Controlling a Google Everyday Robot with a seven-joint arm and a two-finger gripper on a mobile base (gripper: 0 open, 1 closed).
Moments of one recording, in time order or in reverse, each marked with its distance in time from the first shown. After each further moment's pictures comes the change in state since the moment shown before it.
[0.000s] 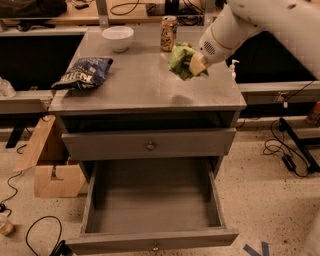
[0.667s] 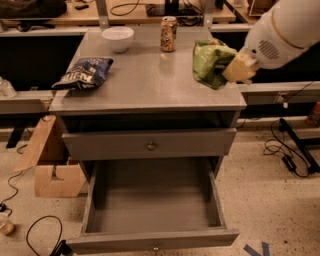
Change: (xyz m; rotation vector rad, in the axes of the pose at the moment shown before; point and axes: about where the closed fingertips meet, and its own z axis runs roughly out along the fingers) arm 0.070 0.058 -0.149 0.042 -0.028 -0.172
